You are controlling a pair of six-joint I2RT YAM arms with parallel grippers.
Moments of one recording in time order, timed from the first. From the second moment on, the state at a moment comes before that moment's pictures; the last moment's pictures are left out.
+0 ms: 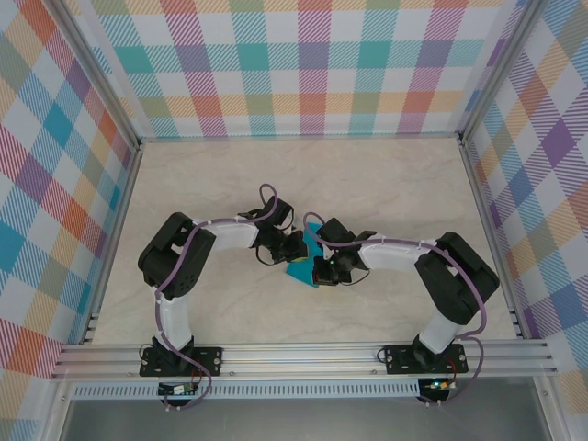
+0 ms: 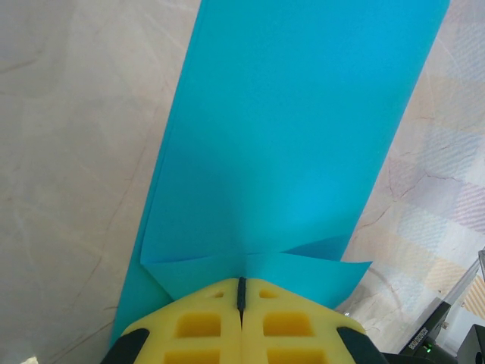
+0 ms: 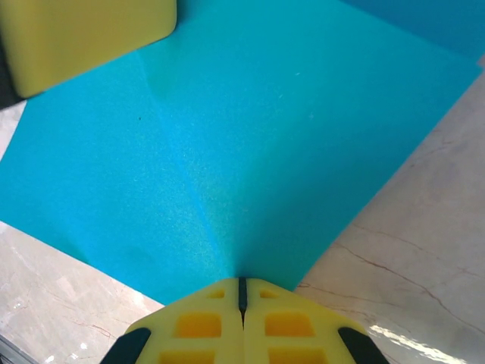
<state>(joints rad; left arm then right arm) -0.61 1.93 1.08 -0.26 0.51 -0.78 0.76 1.67 0.85 -0.41 -0.33 0.71</state>
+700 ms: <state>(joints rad) -0.61 1.93 1.08 -0.26 0.51 -0.79 0.76 1.65 0.81 -0.38 -0.38 0.74</state>
